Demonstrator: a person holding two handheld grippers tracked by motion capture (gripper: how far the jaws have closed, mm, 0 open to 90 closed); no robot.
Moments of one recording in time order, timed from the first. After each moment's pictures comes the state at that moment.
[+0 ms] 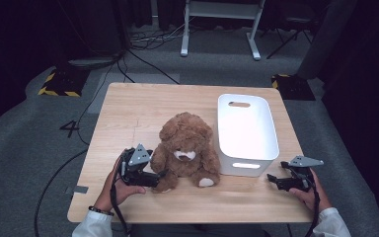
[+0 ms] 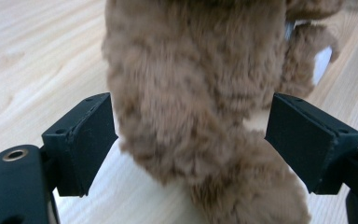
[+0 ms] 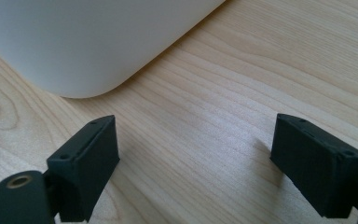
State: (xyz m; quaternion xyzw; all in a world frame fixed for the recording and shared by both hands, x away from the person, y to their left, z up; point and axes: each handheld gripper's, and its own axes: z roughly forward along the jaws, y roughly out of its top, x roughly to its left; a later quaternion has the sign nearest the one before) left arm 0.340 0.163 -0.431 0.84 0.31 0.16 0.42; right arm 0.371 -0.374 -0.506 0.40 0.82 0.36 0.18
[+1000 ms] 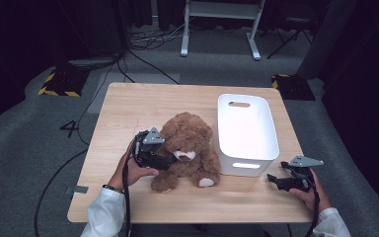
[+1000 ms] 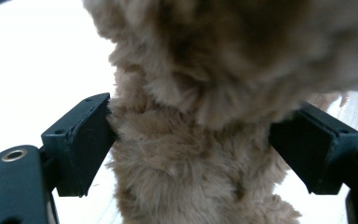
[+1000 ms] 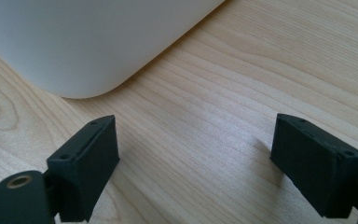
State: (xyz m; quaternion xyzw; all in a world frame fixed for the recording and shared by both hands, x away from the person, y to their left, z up) left arm 0.391 0.139 -0.422 0.85 0.28 0.12 0.42; right arm 0.371 -0.374 -0.506 0.40 0.82 0.36 0.18
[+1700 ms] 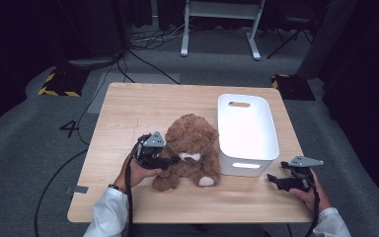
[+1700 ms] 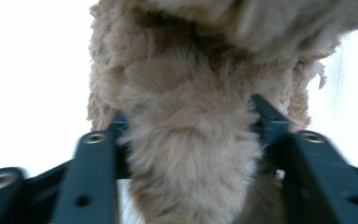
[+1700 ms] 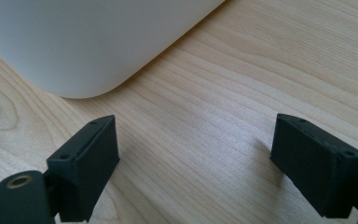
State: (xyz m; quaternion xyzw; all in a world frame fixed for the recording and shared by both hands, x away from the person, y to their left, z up) left arm 0.393 0.139 -0.443 0.86 0.25 0.08 0.44; right arm 0.371 -0.374 -0.506 0.40 0.82 0.36 0.18
